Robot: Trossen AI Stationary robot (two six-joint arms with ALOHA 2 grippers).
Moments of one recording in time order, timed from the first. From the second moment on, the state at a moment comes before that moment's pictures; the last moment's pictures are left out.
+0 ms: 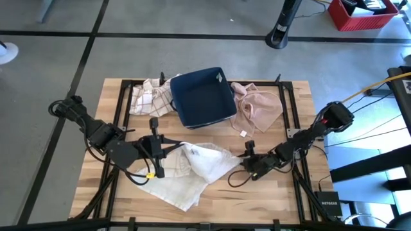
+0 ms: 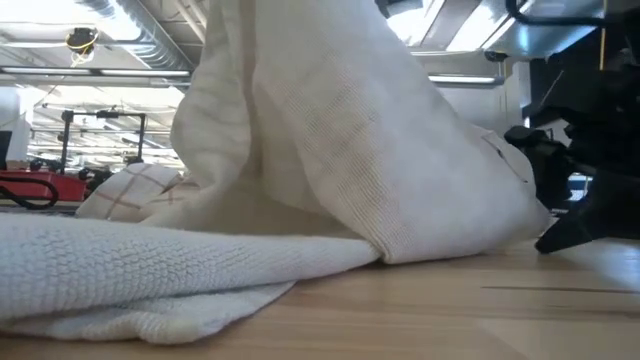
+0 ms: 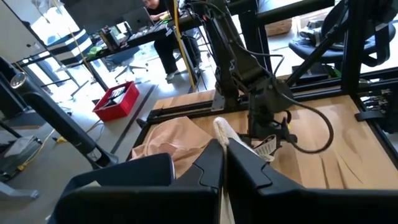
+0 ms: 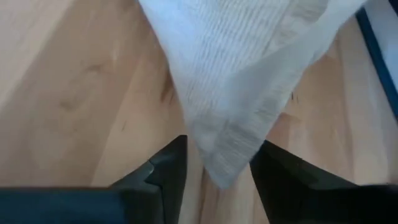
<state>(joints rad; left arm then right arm) -0.61 1.35 1.51 -0.56 -0.88 0.00 0.56 1.49 0.40 0.17 0.51 0.02</state>
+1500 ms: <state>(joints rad) -0.55 1.32 1.91 -0.10 -1.20 0.74 0.56 1.07 1.81 -0.86 1.07 -0.16</state>
